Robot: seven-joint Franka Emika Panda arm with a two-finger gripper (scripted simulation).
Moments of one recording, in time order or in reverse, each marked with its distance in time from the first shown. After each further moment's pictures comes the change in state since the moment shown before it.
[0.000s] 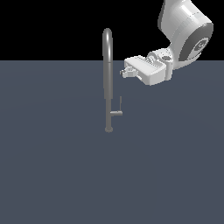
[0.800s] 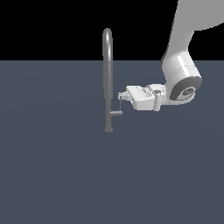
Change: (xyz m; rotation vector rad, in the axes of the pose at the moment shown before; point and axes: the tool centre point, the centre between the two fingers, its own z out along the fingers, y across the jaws) arm 0.087 0.001 0.028 0.214 -0.225 0.223
